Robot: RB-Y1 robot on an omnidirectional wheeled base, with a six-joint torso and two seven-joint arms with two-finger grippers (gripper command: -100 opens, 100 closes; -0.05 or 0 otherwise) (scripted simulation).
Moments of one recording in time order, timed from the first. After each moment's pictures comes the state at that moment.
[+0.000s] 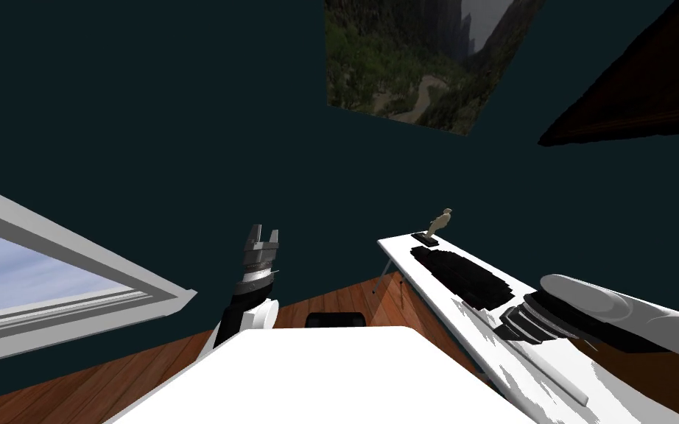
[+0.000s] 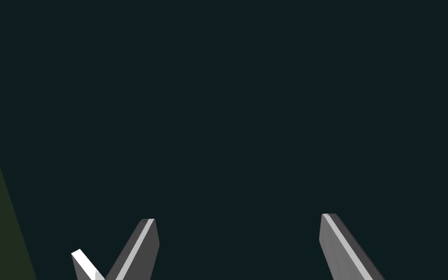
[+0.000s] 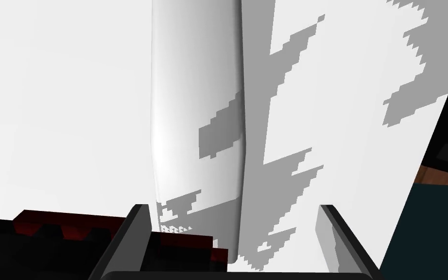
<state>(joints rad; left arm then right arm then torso) 0.54 -0.05 -0.03 -2.24 -0.01 -0.53 0.01 0.28 -1.47 0.20 -0.98 1.39 -1.14 -0.57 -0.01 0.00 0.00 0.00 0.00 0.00</state>
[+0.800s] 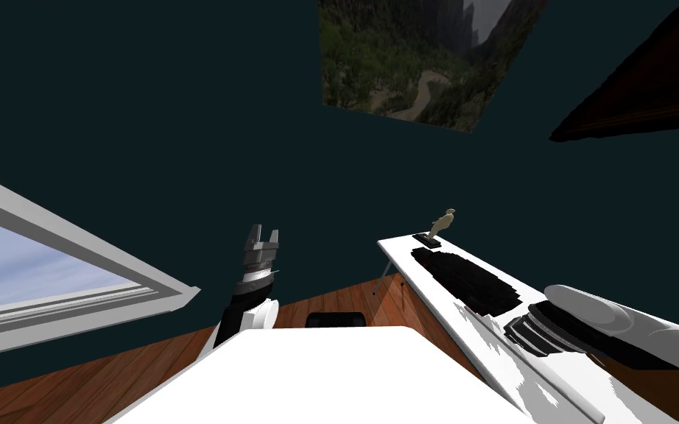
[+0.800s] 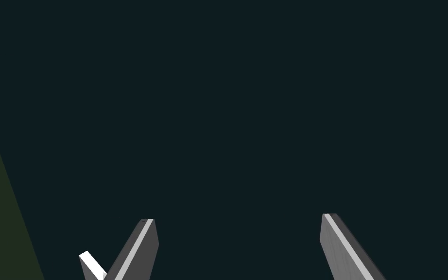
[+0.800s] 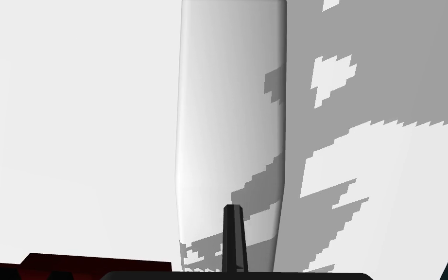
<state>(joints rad) 0.54 -0.05 -0.03 -2.24 -0.01 -0.53 0.01 0.28 -1.43 0.23 -0.93 1.40 -1.10 -0.57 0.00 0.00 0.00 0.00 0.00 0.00</state>
